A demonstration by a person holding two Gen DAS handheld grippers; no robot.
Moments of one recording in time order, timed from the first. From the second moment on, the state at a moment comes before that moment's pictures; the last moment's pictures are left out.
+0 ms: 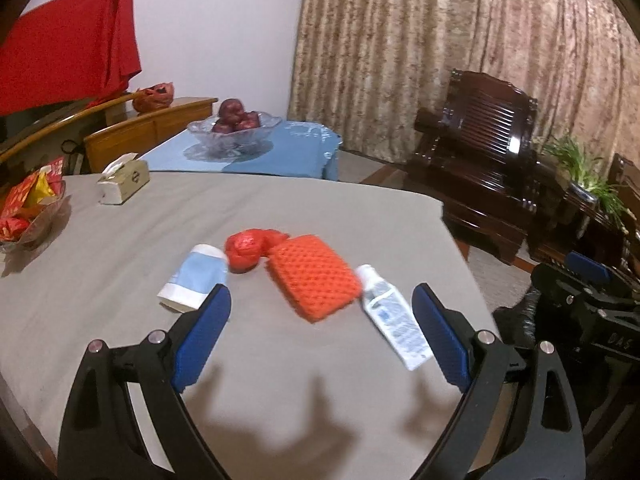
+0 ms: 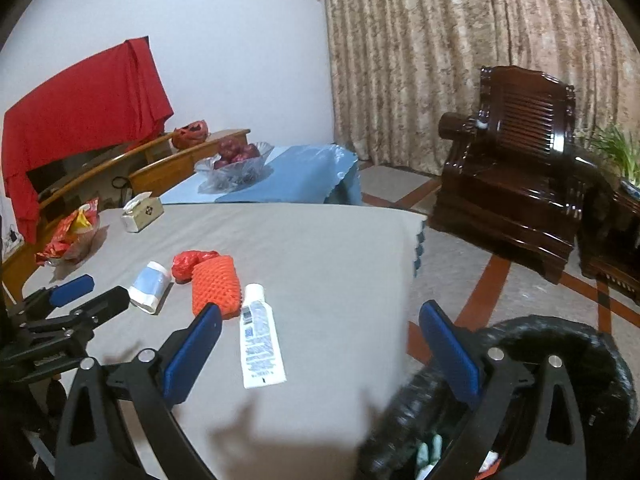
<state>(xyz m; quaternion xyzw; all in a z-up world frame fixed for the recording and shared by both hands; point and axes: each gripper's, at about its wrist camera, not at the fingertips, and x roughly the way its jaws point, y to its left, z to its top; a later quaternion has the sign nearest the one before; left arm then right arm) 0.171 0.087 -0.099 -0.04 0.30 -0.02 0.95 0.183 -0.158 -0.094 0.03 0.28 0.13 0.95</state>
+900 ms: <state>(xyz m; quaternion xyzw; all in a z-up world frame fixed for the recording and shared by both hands) 0.230 0.138 -0.151 -0.06 0.33 0.01 0.94 0.293 -0.056 -0.193 -0.04 0.40 0.18 0.90</state>
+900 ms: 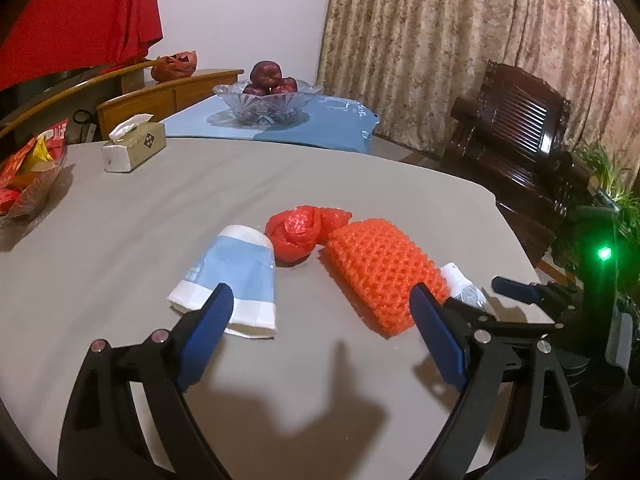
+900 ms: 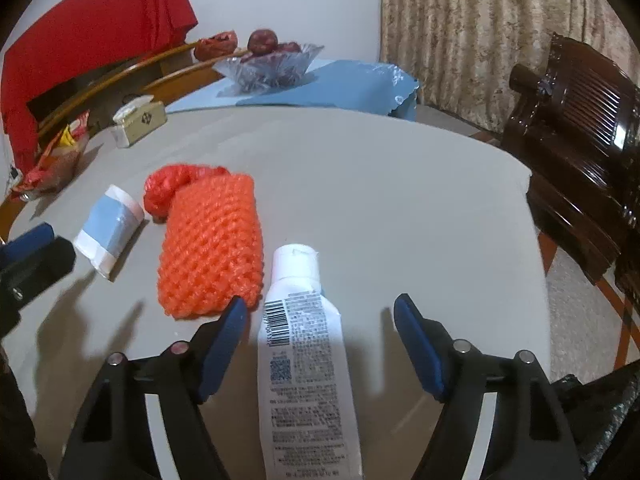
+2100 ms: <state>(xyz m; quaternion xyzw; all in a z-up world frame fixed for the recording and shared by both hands) 0.298 0.086 -0.195 -0.09 0.42 -0.04 0.90 0.314 -0.098 -0.193 0.00 0.41 0.14 0.90</state>
